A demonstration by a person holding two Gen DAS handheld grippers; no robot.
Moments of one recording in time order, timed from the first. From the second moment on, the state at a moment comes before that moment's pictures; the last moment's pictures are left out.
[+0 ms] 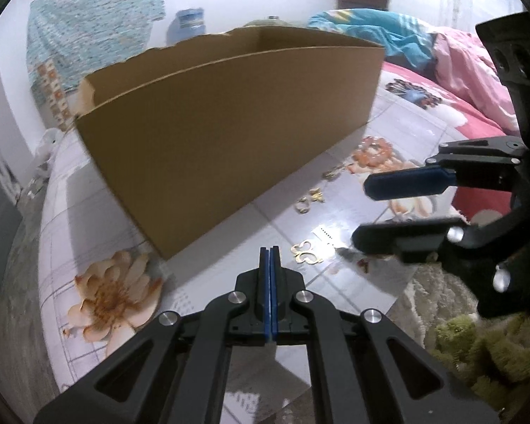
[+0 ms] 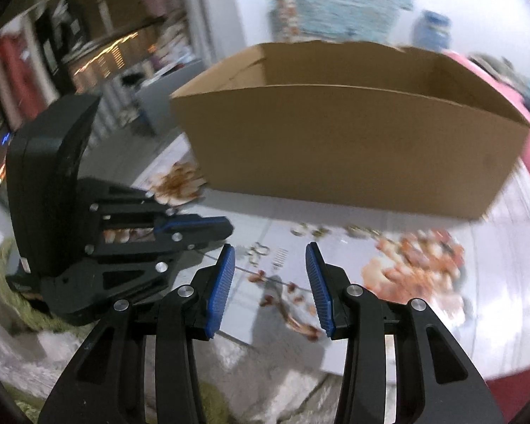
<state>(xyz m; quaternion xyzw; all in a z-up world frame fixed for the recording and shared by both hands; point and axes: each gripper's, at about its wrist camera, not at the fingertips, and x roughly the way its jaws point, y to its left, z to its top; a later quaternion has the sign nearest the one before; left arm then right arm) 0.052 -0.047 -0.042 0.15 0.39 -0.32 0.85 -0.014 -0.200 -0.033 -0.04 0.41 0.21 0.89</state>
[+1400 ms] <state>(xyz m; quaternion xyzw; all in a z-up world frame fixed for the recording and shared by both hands) 0.056 -0.012 -0.051 0.11 0.41 -0.29 0.86 0.006 -0.159 -0.062 -0.06 0.47 0.25 0.84</state>
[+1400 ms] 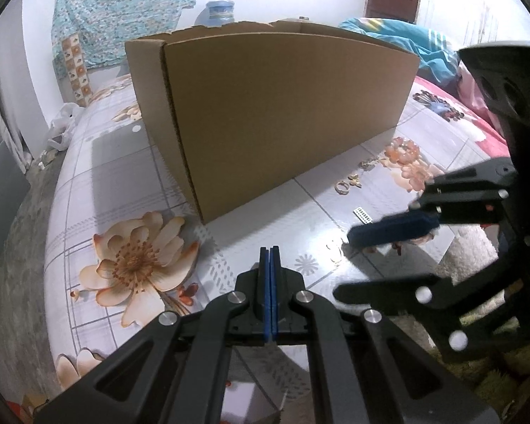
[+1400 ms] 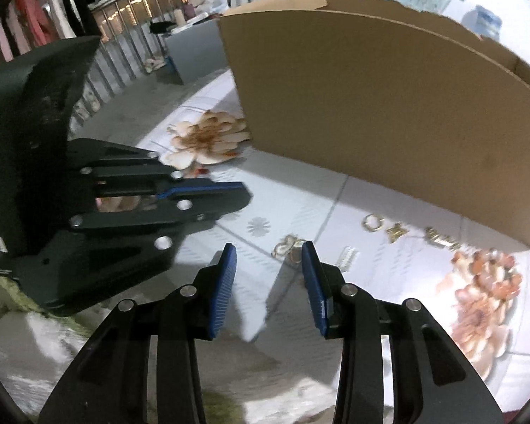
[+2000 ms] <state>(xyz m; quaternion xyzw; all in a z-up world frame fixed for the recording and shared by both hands) 0.057 -0.010 -0.051 0.11 0.40 -0.29 0.86 0.009 -0.134 -0.074 -0.12 0.43 0.19 0.87</state>
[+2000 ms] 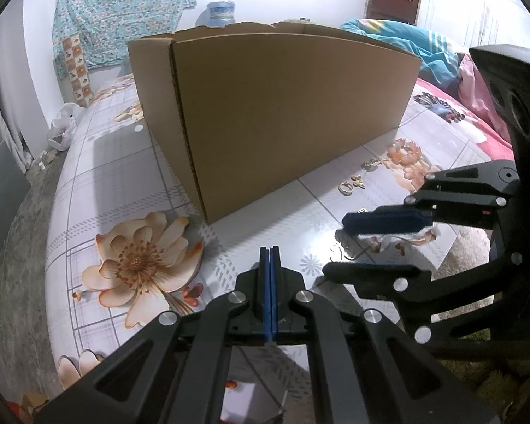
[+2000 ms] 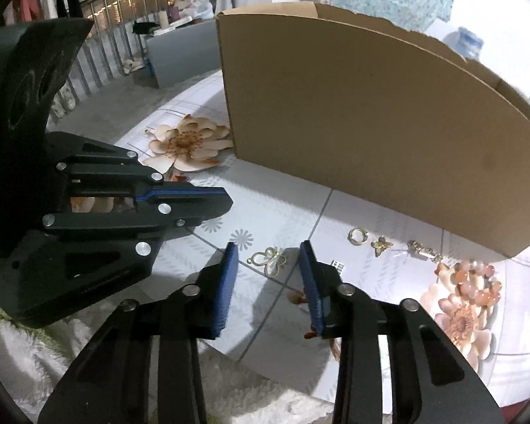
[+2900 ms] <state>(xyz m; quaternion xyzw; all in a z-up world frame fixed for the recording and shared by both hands) 0.049 -0.024 -0.040 0.10 0.38 -0.34 0.85 -0.005 -0.208 -0.028 -0.05 0.40 0.12 0.91</state>
